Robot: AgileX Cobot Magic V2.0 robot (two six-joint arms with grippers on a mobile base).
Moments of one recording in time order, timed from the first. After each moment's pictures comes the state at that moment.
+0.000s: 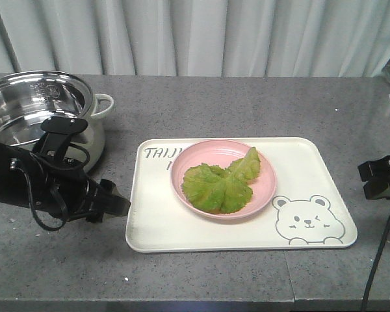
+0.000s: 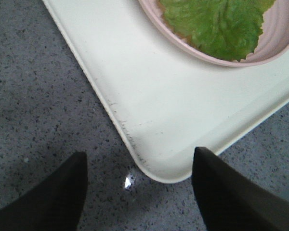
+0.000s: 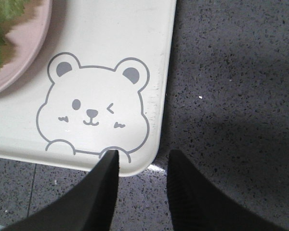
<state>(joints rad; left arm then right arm) -0.32 1.42 -0.96 -0.53 0.70 0.36 -0.15 1.36 -1.09 0.31 1.04 -0.35</state>
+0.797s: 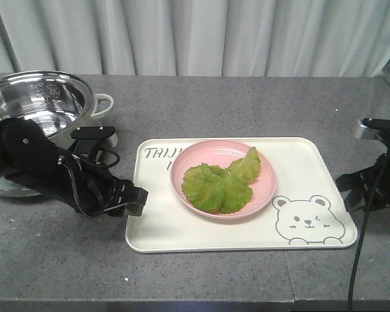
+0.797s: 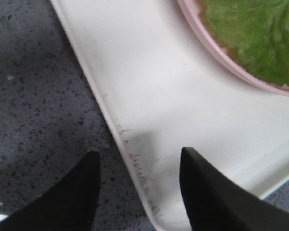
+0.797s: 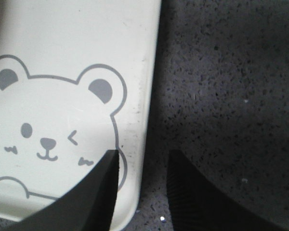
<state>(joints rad) -0.35 1.63 -1.06 -0.50 0.69 0.23 -0.15 1.60 -1.09 0.33 0.94 -0.41</state>
